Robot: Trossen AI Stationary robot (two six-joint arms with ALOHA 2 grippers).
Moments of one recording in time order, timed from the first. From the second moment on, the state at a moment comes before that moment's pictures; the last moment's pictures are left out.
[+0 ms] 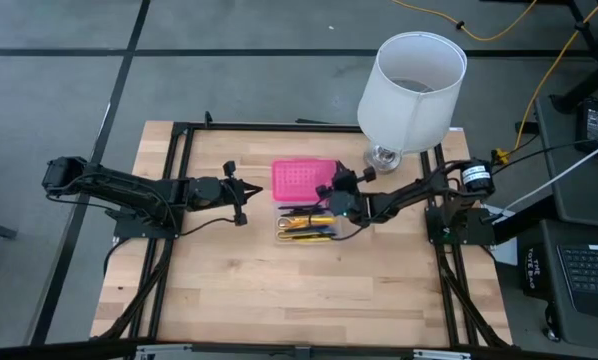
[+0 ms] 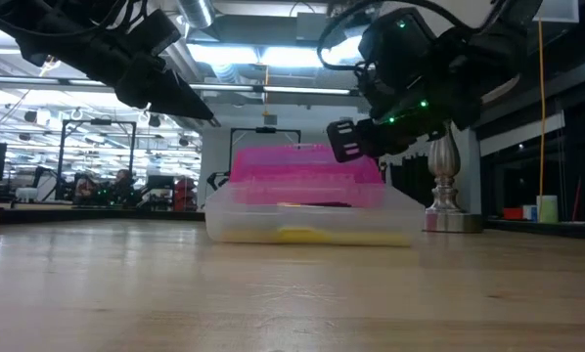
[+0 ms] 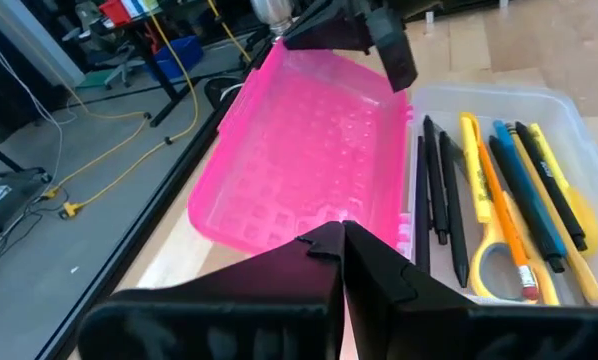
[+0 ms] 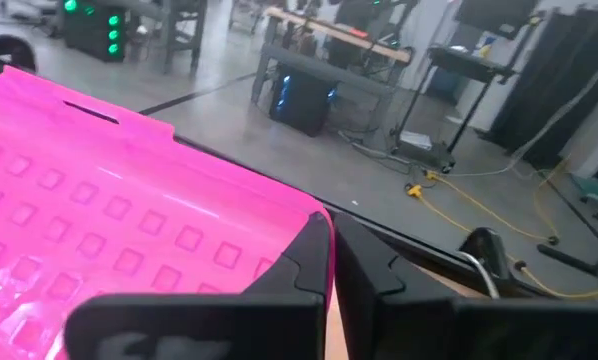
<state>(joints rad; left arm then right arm) 0.00 0.98 0.38 0.21 -0.40 0.15 0.03 1.79 0.77 0.48 1.29 0.29</state>
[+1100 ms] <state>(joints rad) 0.00 0.98 0.38 0.21 -0.34 0.14 0.03 1.91 0.68 1.02 1.14 -0.06</state>
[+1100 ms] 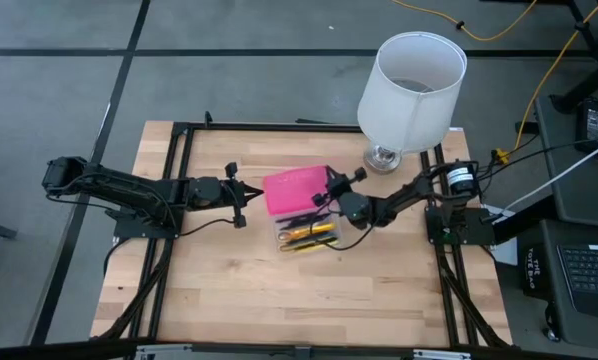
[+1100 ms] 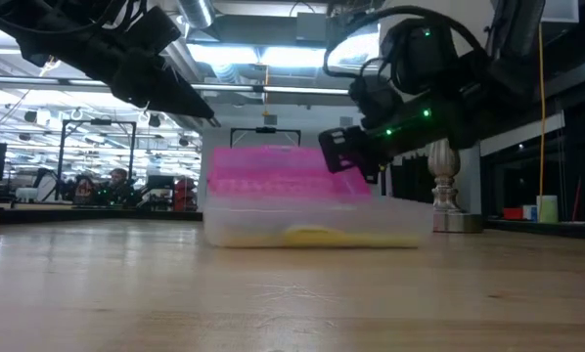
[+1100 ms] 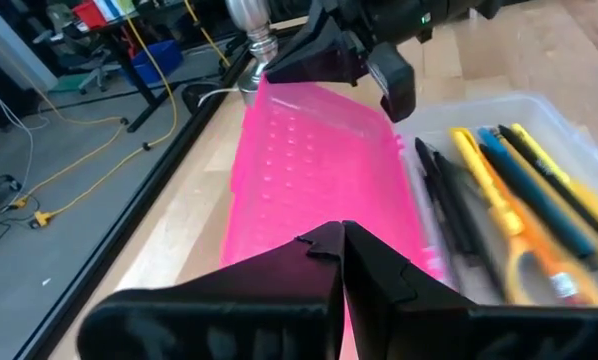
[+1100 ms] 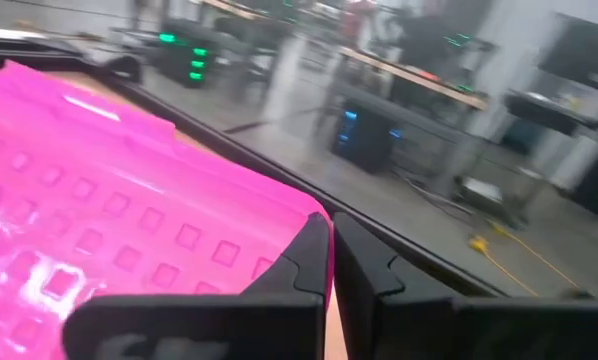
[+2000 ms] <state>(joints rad) 0.00 0.98 0.38 0.21 -0.50 0.25 0.00 1.91 0.58 1.36 0.77 -0.22</state>
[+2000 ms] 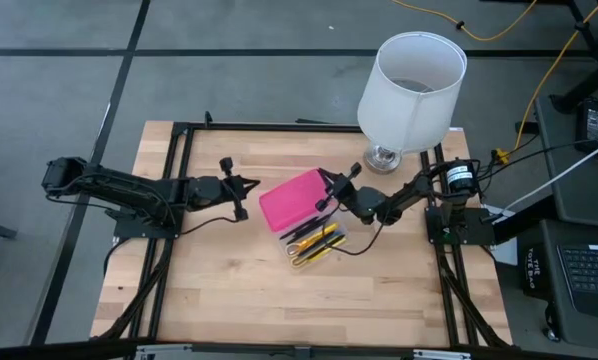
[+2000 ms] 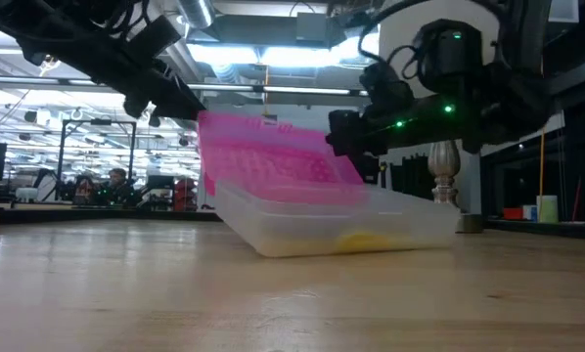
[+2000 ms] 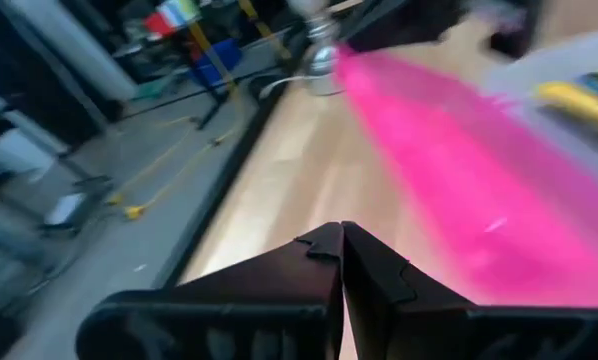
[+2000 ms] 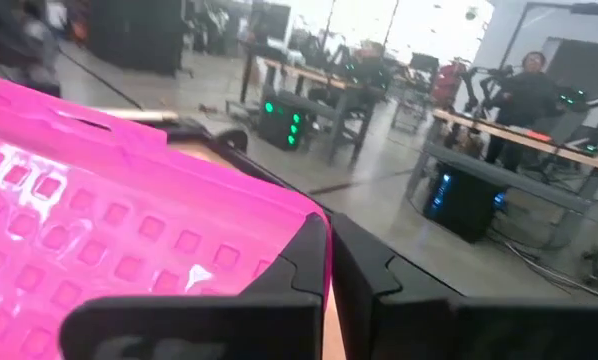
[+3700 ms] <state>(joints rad) 0.24 1.31 0.38 0.55 0.11 -0.12 0.00 1.91 0.58 1.43 0.65 -0.29</state>
